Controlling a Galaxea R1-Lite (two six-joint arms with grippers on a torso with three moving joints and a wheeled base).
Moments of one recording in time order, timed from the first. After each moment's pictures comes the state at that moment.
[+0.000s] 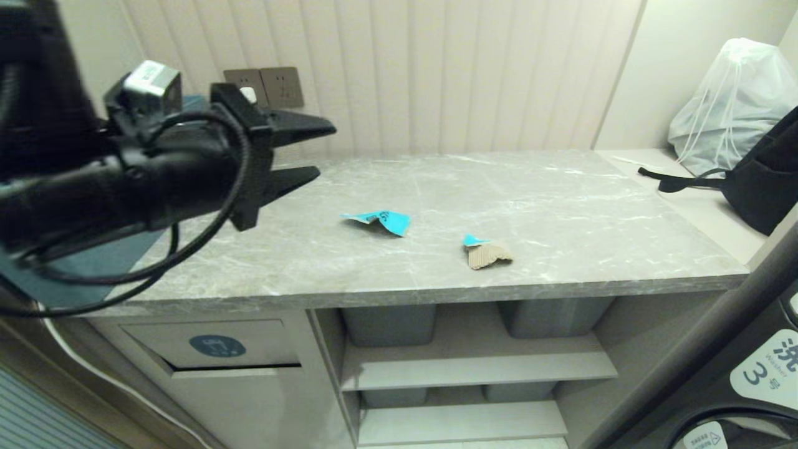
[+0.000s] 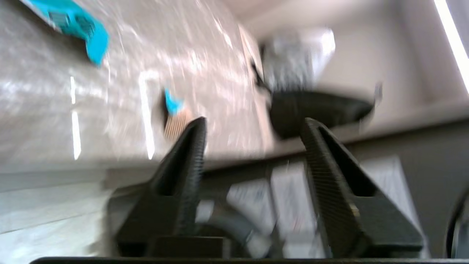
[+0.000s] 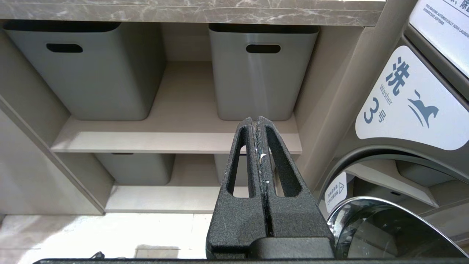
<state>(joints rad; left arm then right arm) -0.57 1.47 -1.16 -0.30 -0.10 -0.96 0.00 0.00 0.00 0.00 0.01 -0.03</state>
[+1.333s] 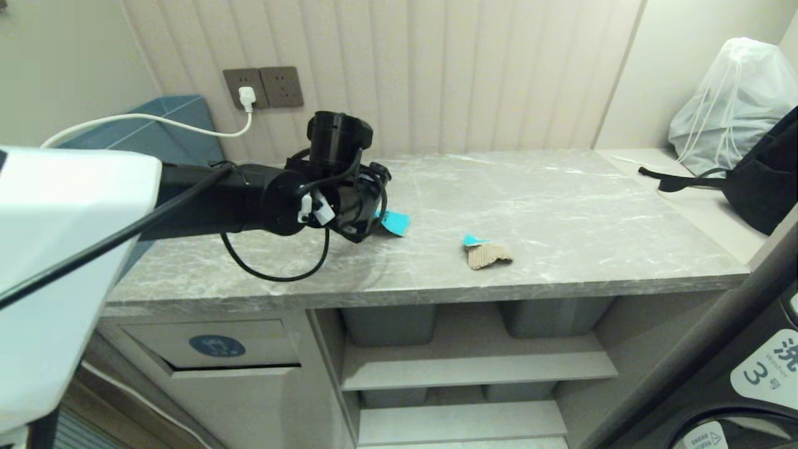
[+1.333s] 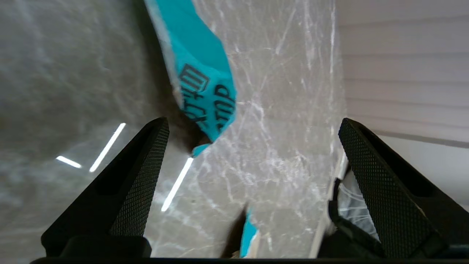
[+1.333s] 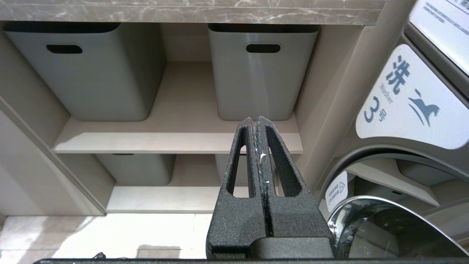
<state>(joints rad) -0.56 2.15 -1.85 0.06 0.24 -1.34 0.00 0.00 0.00 0.00 0.01 -0.02</state>
